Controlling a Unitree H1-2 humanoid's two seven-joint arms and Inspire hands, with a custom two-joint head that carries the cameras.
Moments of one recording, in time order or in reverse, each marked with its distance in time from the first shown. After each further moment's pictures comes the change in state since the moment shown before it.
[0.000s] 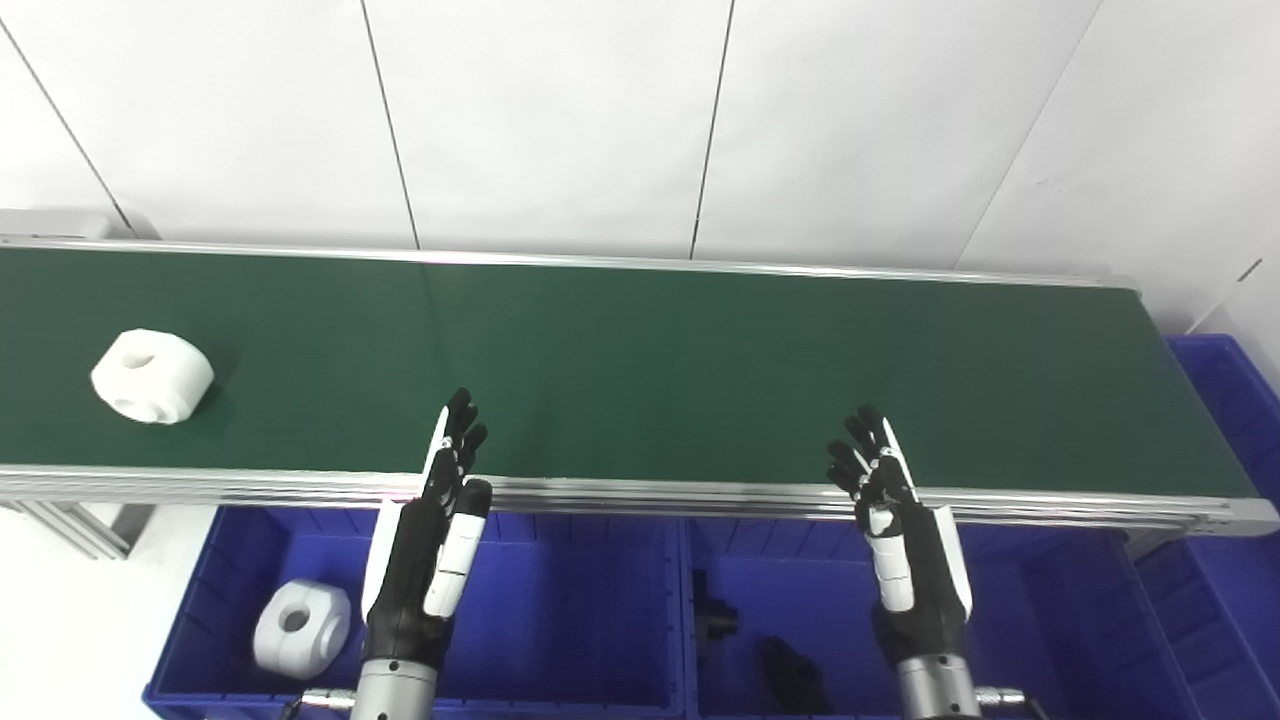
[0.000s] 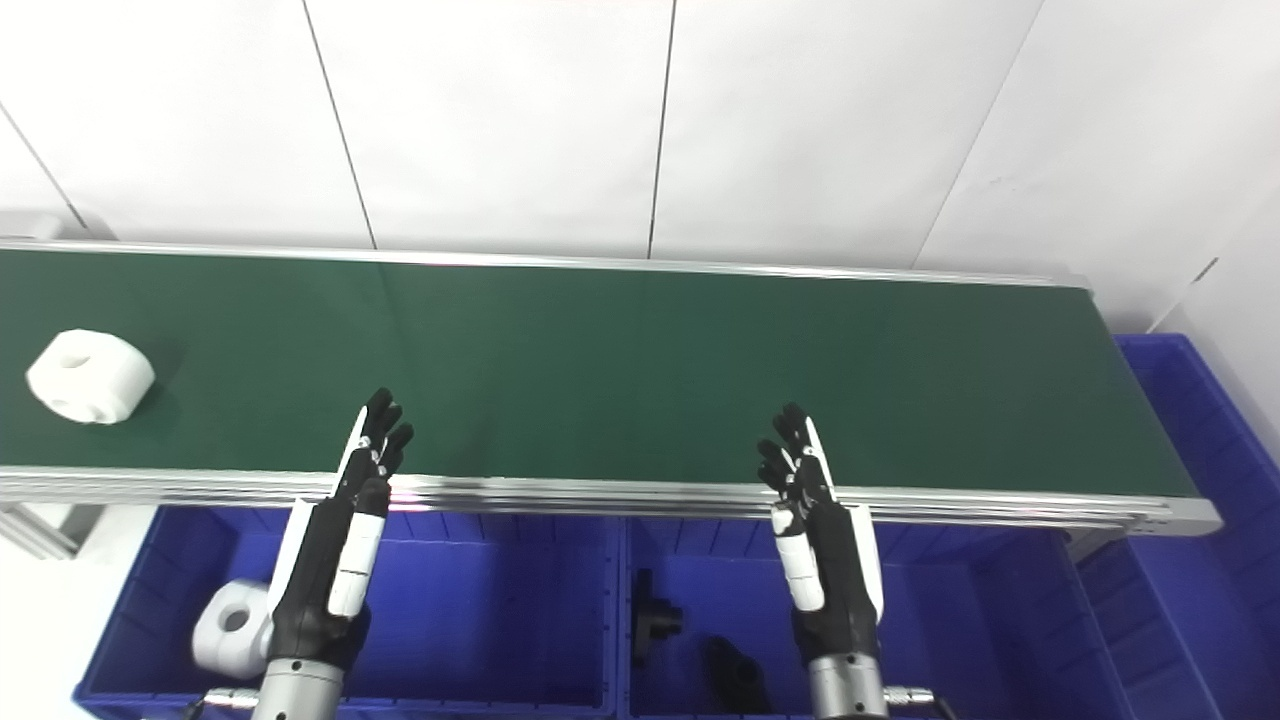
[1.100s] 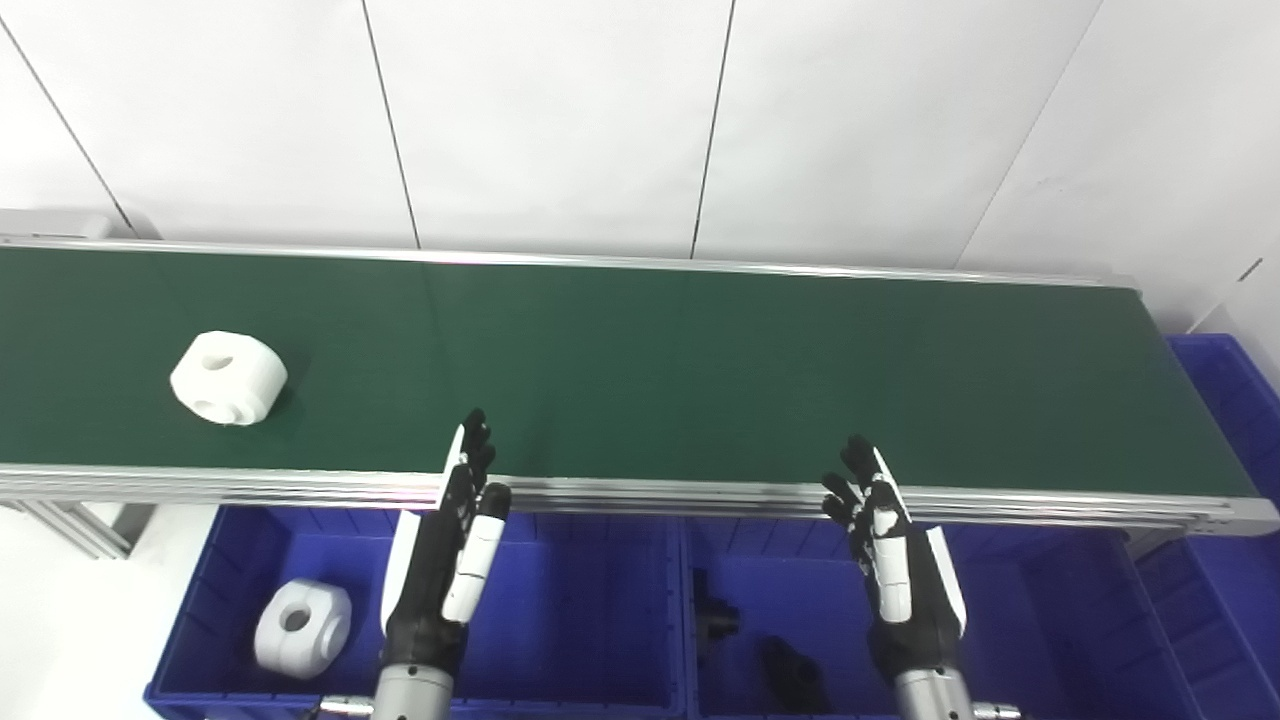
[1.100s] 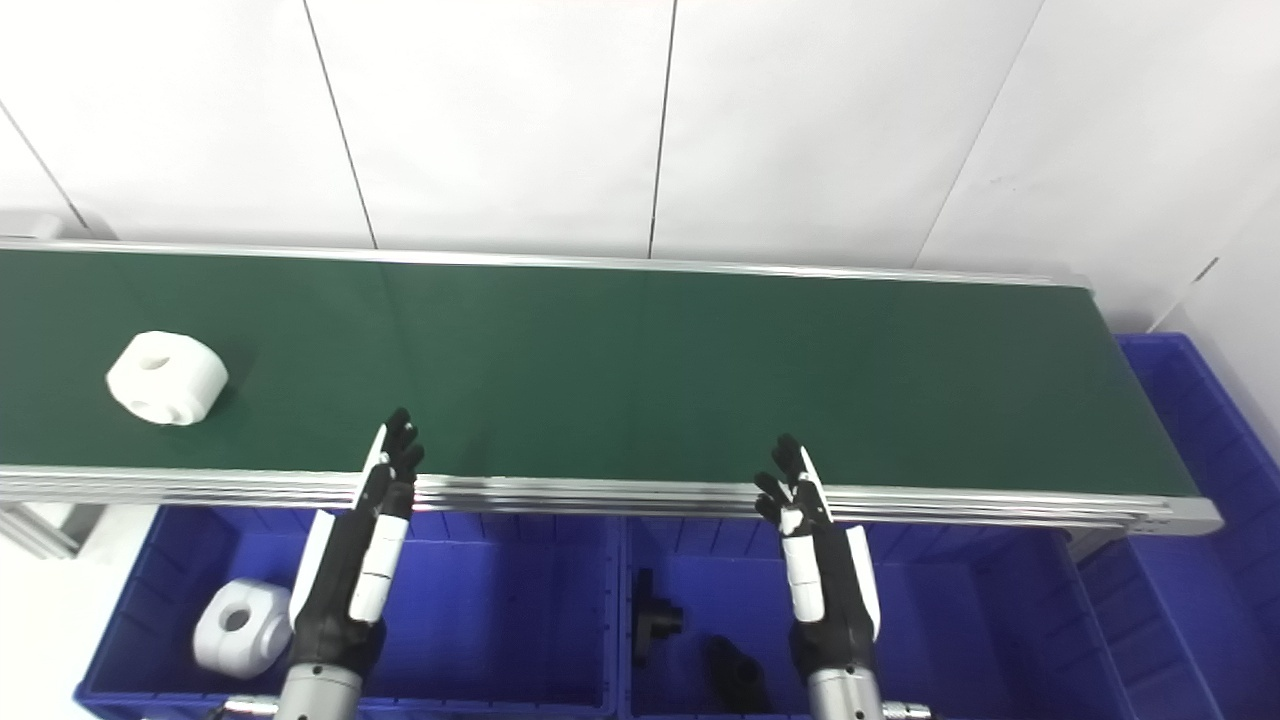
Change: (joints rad) left arm 0.013 -0.034 -0.013 0.038 0.018 0.080 0.004; right arm 0.015 -0.001 -0.018 -0.005 0.051 0.110 0.000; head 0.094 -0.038
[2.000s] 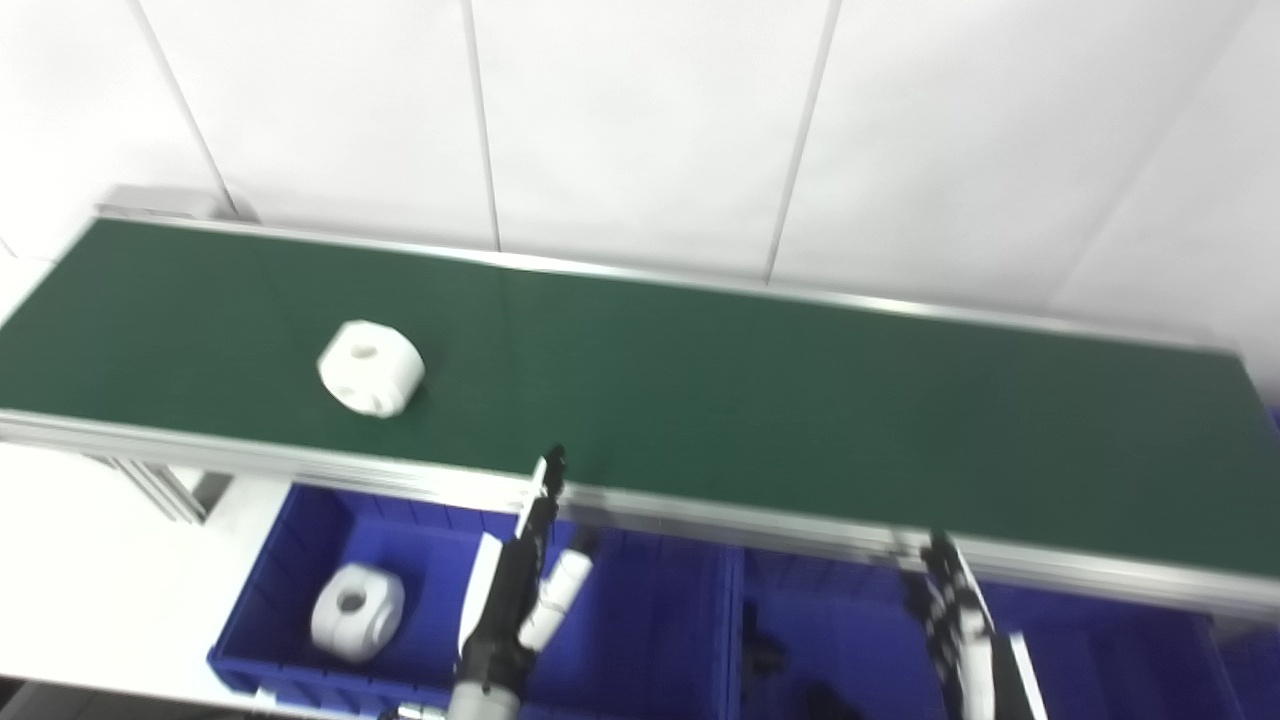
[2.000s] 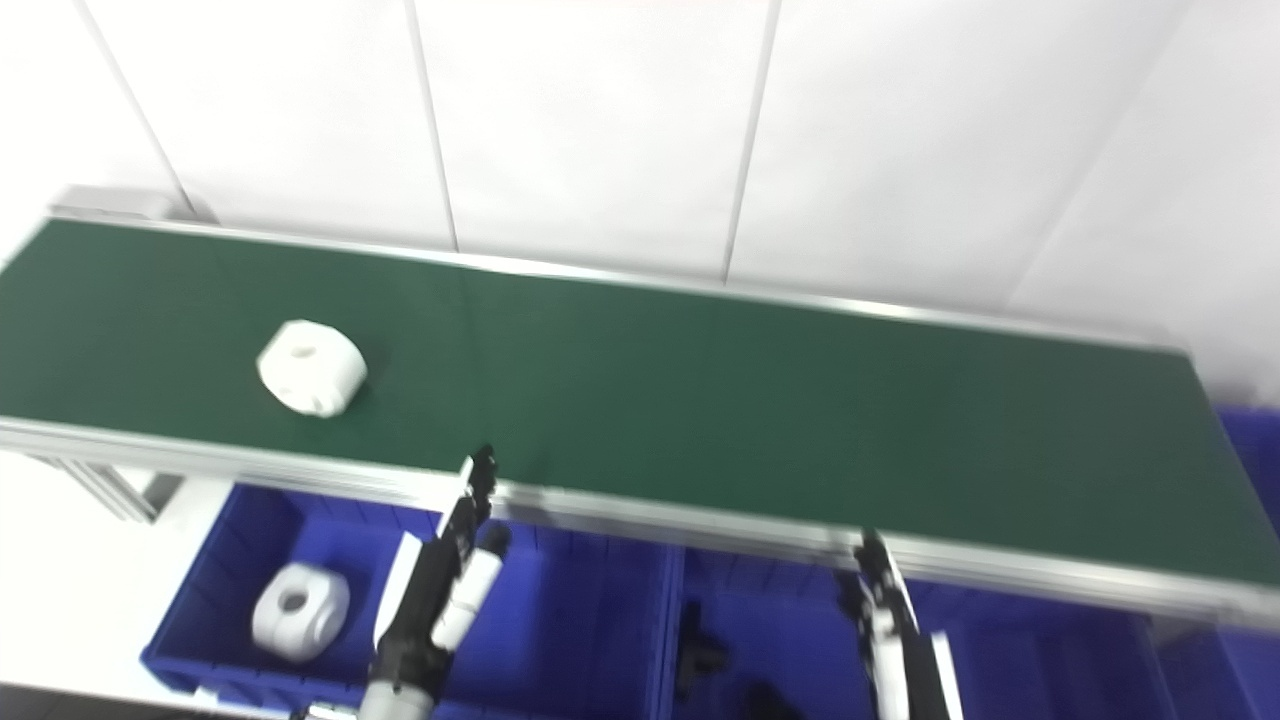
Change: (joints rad) left arm -0.041 -0.001 -0.018 0.203 0.102 -0.227 0.098; right arm -0.009 -0.078 -0.063 0.289 0.109 -0.205 0.068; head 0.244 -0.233
